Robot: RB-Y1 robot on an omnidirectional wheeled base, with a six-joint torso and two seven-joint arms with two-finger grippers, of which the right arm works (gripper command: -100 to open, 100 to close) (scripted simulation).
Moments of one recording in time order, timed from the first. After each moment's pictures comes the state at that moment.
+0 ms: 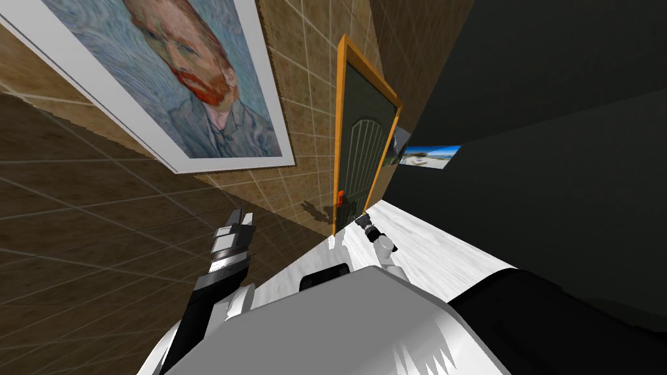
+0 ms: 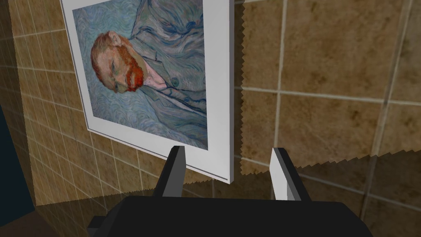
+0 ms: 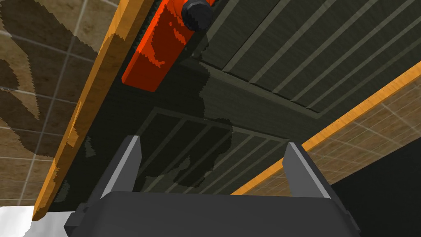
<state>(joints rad) 0.30 -0.12 -0.21 -1.71 -1.66 0.25 0.49</state>
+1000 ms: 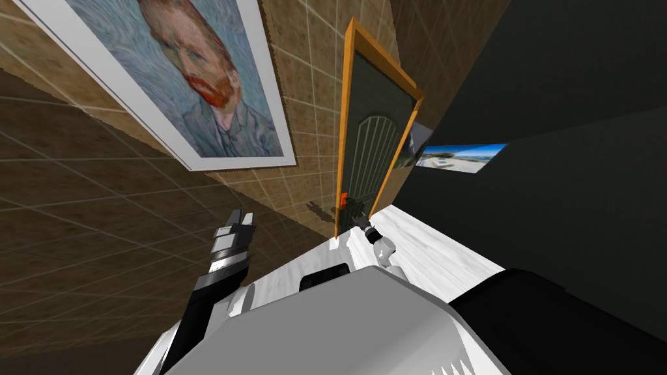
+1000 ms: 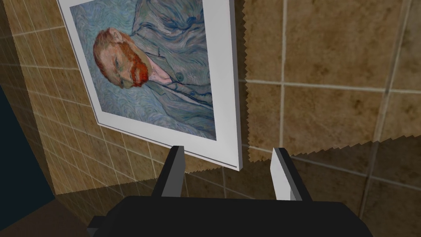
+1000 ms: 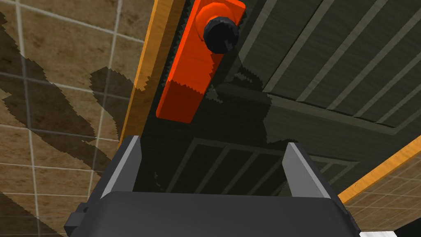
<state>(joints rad) 0.28 -0.12 -0.23 -1.62 -1.92 0.35 0.55</state>
